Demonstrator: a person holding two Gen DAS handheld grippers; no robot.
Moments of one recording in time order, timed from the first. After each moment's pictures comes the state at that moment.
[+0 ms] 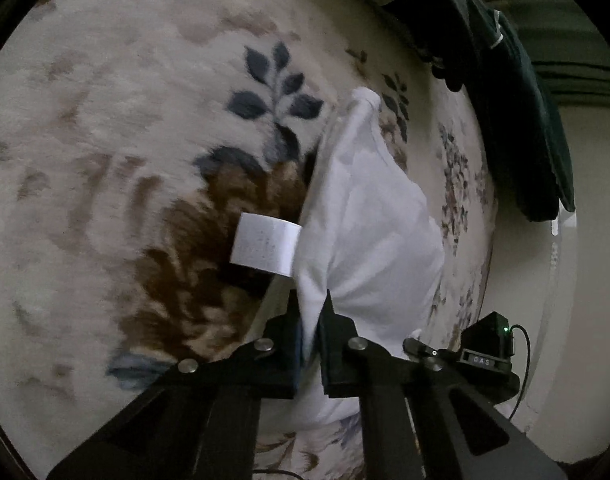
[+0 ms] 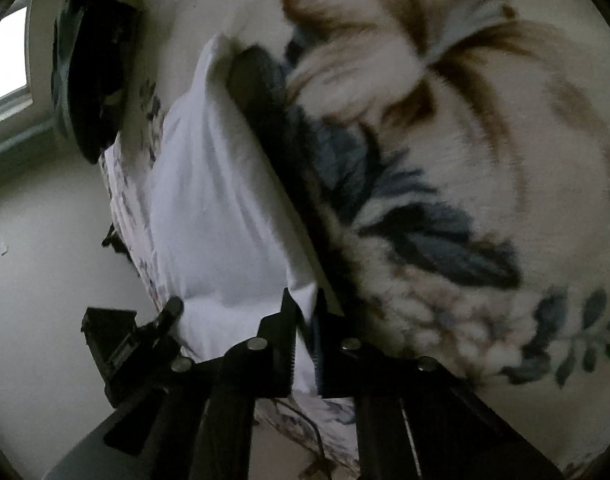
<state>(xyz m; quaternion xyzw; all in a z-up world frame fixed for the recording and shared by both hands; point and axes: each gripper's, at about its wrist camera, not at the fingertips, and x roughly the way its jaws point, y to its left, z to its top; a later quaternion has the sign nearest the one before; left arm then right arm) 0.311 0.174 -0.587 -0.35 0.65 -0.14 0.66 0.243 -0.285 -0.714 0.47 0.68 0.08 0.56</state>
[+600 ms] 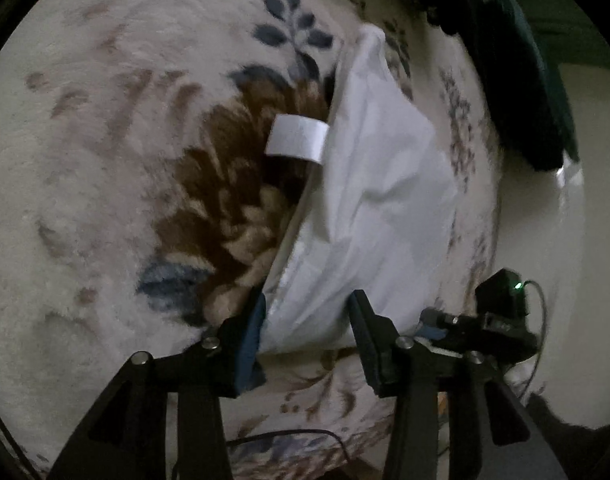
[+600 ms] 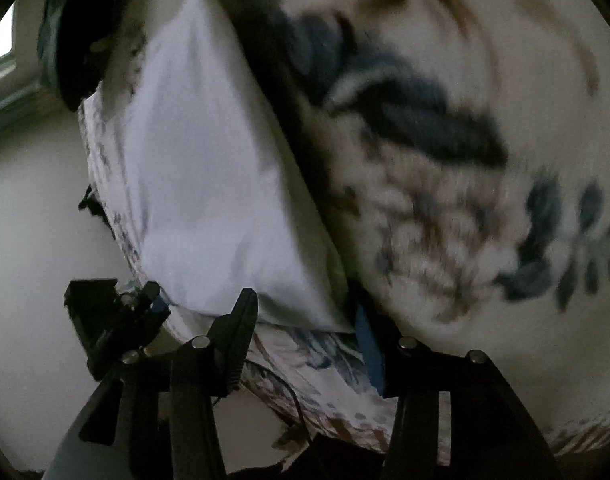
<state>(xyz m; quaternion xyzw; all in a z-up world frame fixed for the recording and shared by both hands) 0.276 0.166 -0.588 -0.28 0.70 -0.17 0.64 0.204 -0.269 -0.708 0.42 0.73 0.09 0.53</state>
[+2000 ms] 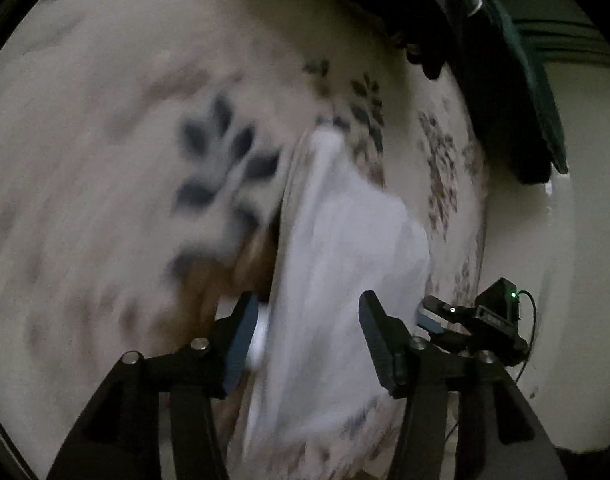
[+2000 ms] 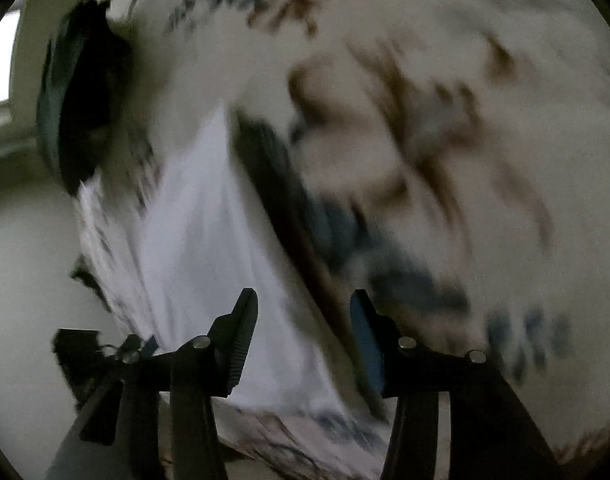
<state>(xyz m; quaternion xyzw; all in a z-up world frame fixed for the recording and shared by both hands) 0.384 0.158 -0.590 -0.30 0.67 -0.21 0.64 0.297 -0.236 -0.685 0.44 0.66 0.00 0.61</state>
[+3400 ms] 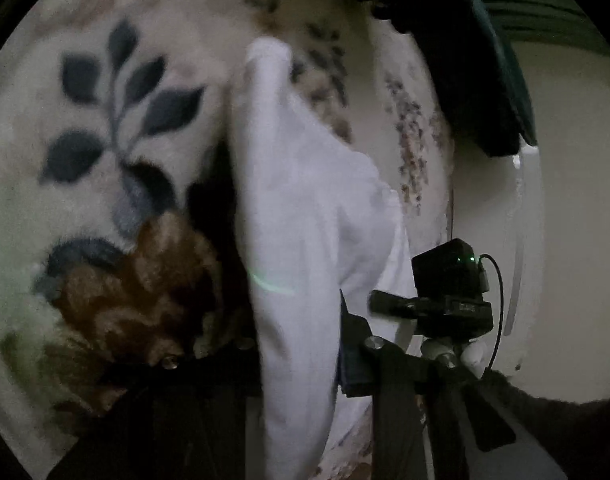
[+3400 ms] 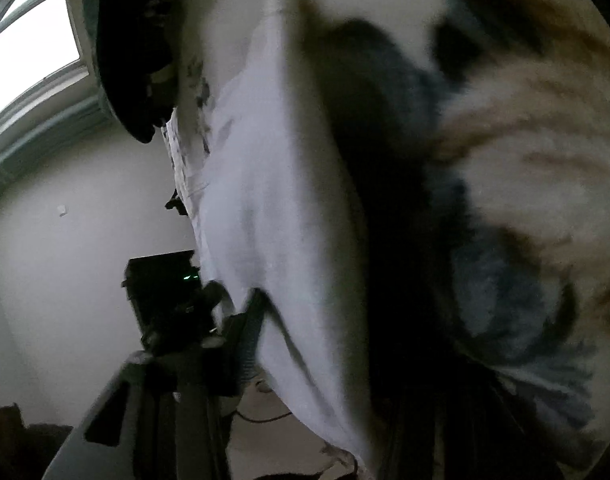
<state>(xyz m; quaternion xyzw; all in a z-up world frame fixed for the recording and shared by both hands) 0.365 0.132 -0.612 -0.31 0.65 -0.29 0.62 0.344 -0.178 -0.751 0.51 0.64 0.23 0.53</state>
